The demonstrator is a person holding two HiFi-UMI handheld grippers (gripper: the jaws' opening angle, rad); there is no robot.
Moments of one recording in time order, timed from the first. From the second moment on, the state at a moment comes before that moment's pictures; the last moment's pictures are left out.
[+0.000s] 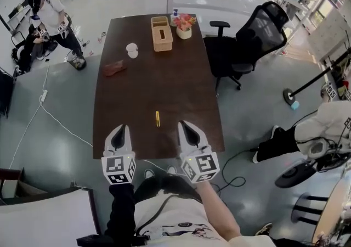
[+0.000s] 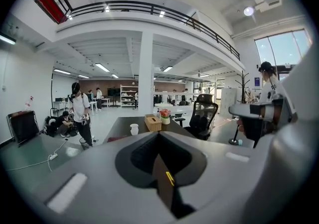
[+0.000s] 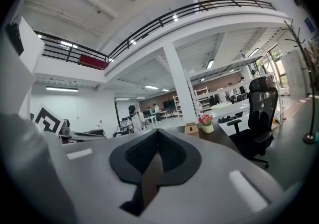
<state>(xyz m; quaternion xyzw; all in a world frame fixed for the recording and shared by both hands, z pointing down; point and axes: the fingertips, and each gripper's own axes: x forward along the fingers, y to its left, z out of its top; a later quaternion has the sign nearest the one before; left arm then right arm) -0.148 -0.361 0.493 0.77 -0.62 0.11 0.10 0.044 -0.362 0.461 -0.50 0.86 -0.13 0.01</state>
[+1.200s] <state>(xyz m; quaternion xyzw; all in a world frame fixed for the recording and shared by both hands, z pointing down) -0.135 -0.371 0.738 0.71 -0.48 0.30 0.42 -0.010 -0.411 0.765 -0.43 0.74 -0.43 -0.28</state>
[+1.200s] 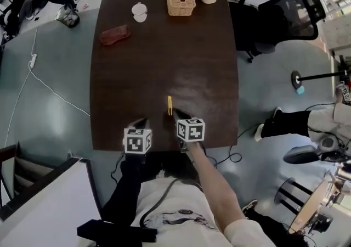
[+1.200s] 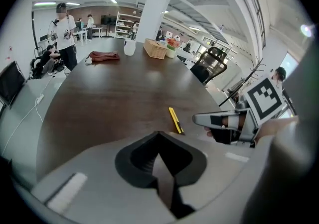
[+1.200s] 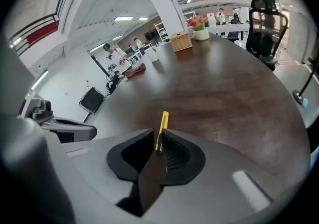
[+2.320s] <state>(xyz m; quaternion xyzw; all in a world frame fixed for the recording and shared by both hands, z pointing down) -0.176 -0.383 0.734 0.69 -0.51 0.27 0.44 -0.028 -0.414 0.817 -0.42 0.69 -0.36 -0.46</state>
